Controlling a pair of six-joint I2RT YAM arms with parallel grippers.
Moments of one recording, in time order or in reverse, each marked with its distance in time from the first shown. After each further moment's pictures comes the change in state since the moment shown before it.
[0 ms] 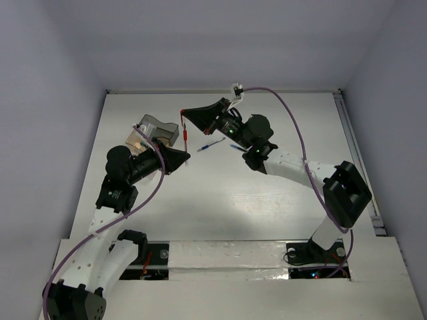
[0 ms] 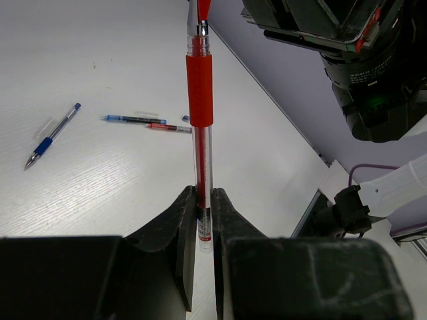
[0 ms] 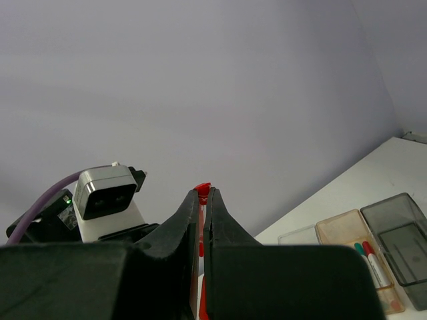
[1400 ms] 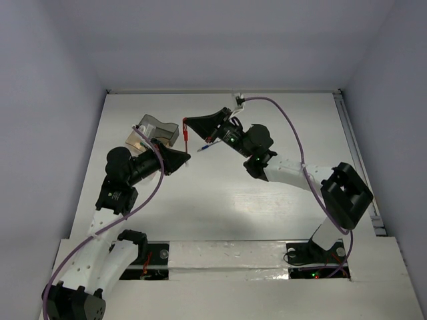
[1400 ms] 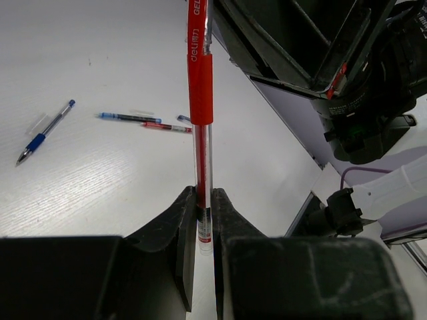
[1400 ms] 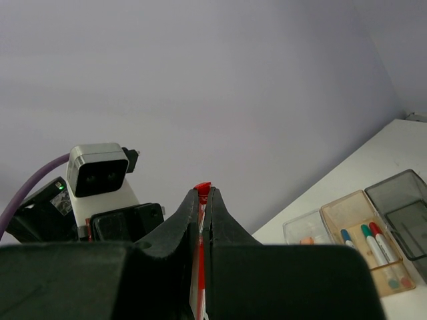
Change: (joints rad) left arm 0.000 -0.016 -0.002 -0.002 -0.015 -0.031; right arm 0.021 -0.012 -0.112 0.077 0.004 0.038
